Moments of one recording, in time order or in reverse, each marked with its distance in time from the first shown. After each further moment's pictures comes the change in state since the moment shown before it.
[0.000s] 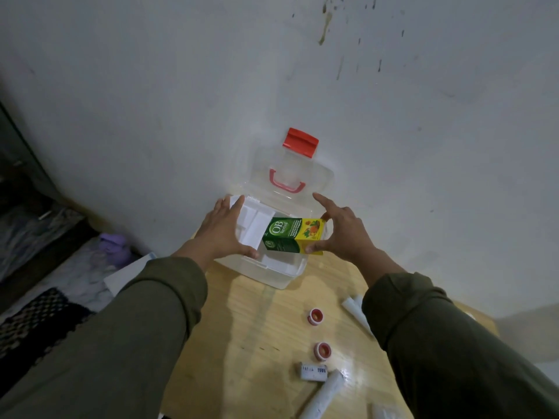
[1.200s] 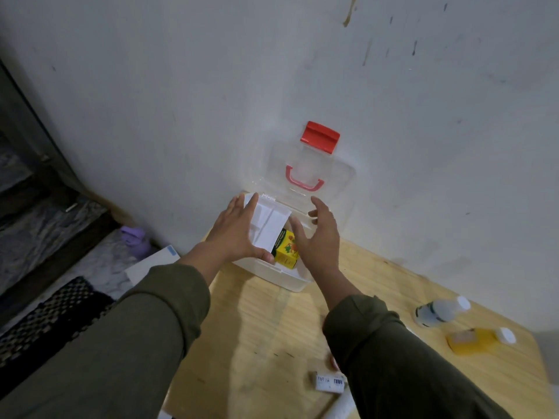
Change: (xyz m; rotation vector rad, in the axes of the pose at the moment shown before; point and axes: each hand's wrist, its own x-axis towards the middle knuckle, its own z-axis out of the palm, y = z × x) left_hand 0.000 0.000 0.001 0.020 -0.013 -0.007; right_hand 0.015 -0.050 0.084 0.450 0.441 0.119
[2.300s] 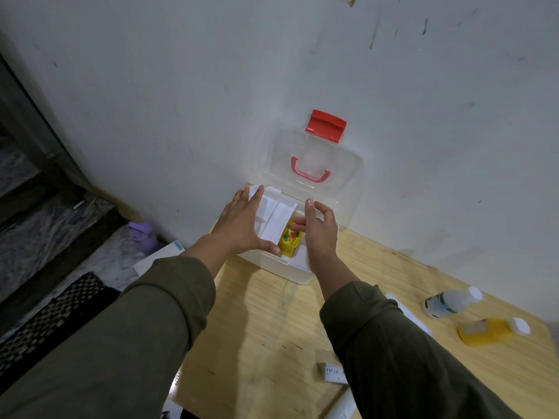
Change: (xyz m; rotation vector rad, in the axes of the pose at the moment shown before) left_hand 0.001 0.000 0.000 0.006 0.003 0.005; right_hand 0.004 -0.005 0.019 0.496 -0.013 0.522
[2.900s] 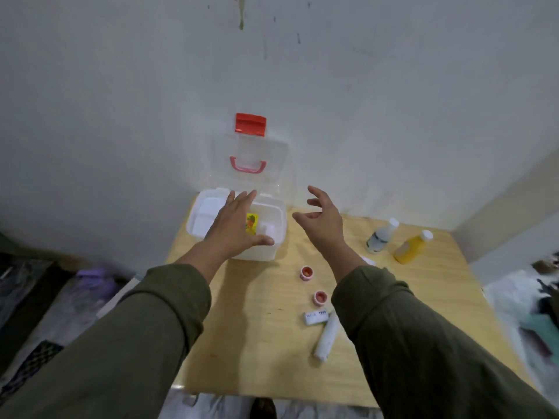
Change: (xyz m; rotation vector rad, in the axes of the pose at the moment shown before) left_hand -0.044 0.057 -0.007 -0.167 -0.041 0.255; right_hand -0.069 -0.025 -0.098 -0.245 0.135 -0.193
